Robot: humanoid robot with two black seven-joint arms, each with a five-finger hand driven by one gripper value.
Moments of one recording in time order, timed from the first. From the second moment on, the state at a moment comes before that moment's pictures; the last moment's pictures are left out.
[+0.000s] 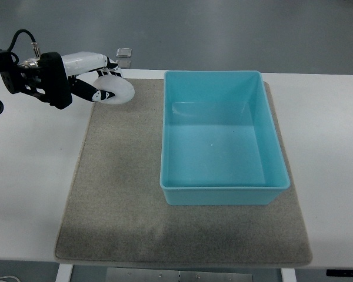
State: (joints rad) left arm -0.98 0.78 -0.52 -1.24 1.51 -0.18 -0.30; right arm -0.01 0.00 0.00 0.12 -0.05 -0.01 0.05
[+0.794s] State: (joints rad) left arm -1.06 0.52 -0.45 -1.28 1.64 -0.18 -0.37; right arm -0.01 0.00 0.00 0.12 -0.05 -0.01 0.05
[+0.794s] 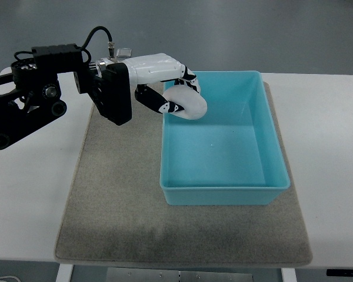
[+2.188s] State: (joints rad) left arm -0.97 0.70 -0.47 -1.09 0.40 -0.34 -0.36; right arm -0.01 0.00 0.00 0.12 -0.05 -0.01 0.05
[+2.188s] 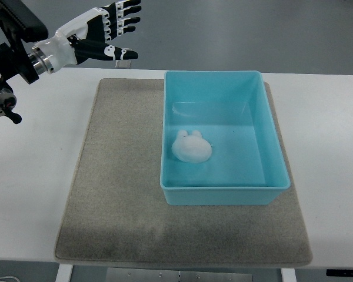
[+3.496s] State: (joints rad) left arm -0.76 0.69 -0.48 -0.87 -0.18 -0.61 -0.14; right arm -0.01 0.00 0.00 0.12 -0.05 -0.01 0.05
